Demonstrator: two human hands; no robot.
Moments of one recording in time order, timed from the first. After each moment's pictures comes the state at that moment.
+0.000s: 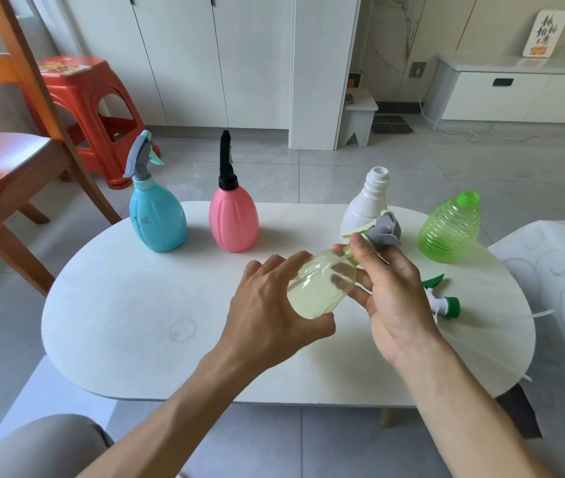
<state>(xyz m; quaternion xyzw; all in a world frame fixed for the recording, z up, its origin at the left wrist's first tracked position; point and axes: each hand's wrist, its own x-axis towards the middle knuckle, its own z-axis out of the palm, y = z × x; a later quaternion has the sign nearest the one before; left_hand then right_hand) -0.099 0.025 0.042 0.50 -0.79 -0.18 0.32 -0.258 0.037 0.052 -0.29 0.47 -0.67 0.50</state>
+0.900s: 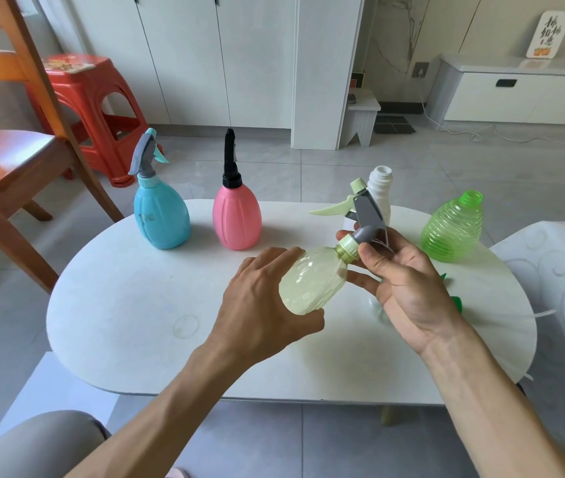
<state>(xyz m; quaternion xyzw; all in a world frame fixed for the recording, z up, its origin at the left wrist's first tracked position) -0.084 0.021 0.044 0.49 -0.80 -0.16 0.31 -0.283 0.031 0.049 -0.38 0.39 -0.63 0.55</state>
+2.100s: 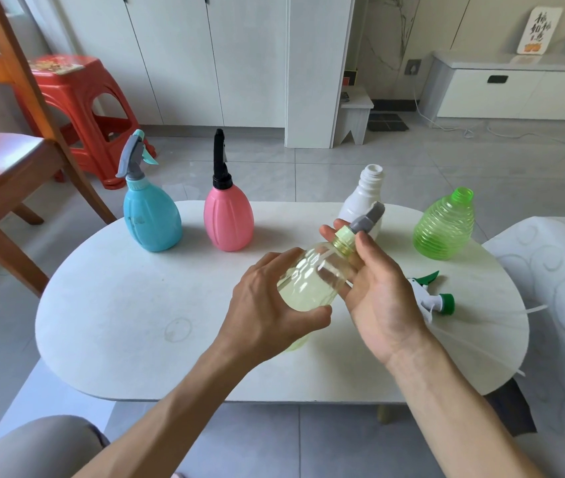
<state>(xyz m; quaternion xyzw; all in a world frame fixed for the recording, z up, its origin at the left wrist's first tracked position) -0.101 0.019 0.034 0.48 -0.74 -0.28 0.37 -0.256 0.034 0.048 -0.28 0.39 -0.66 0.57</state>
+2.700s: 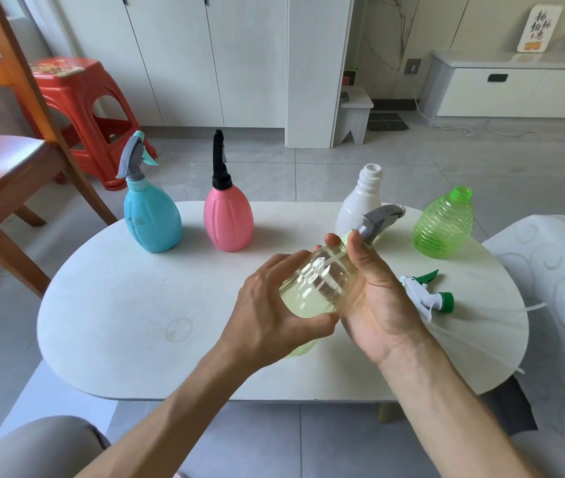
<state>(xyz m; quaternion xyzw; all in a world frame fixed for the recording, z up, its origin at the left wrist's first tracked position) -0.103 0.024 0.039 0.44 -0.76 -0.30 0.38 -0.250 0.037 0.046 -0.22 0.32 -0.66 0.64</state>
